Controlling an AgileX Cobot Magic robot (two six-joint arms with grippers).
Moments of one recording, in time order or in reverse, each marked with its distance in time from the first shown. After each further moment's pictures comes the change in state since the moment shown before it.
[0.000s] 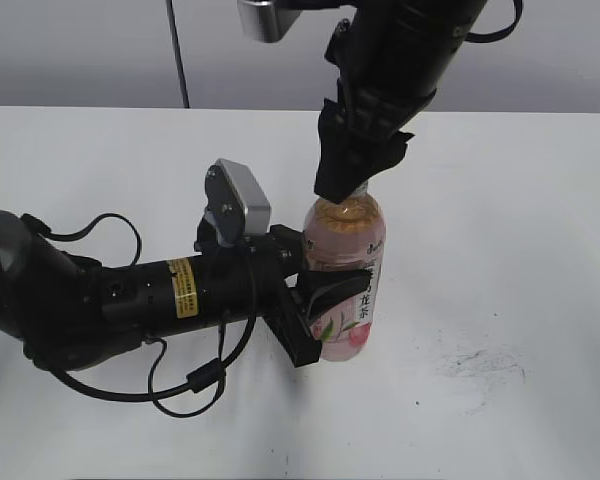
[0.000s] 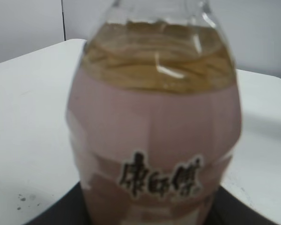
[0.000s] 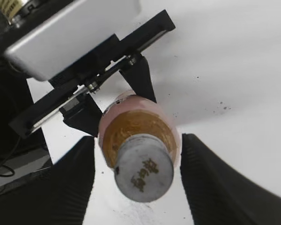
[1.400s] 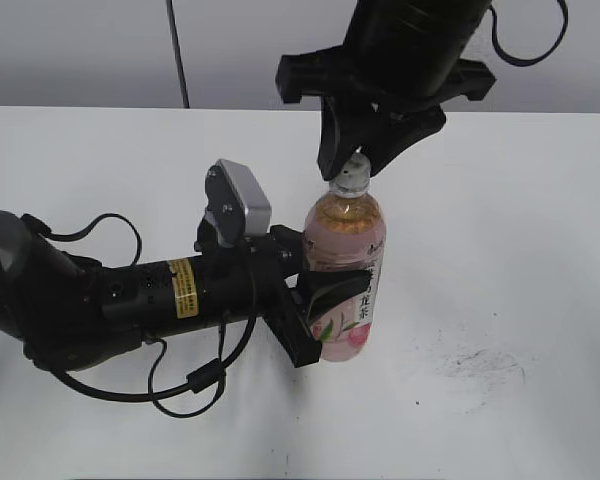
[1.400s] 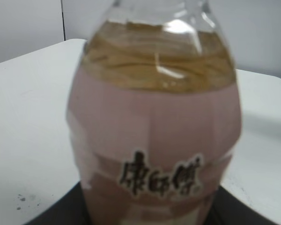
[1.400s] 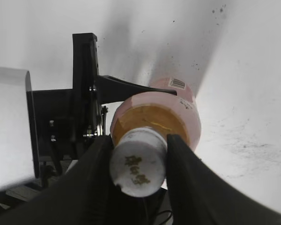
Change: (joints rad) left arm 0.000 0.000 0.000 -0.001 0.000 0.000; right arm 0.008 -0.007 0.001 -0.059 0.001 1.003
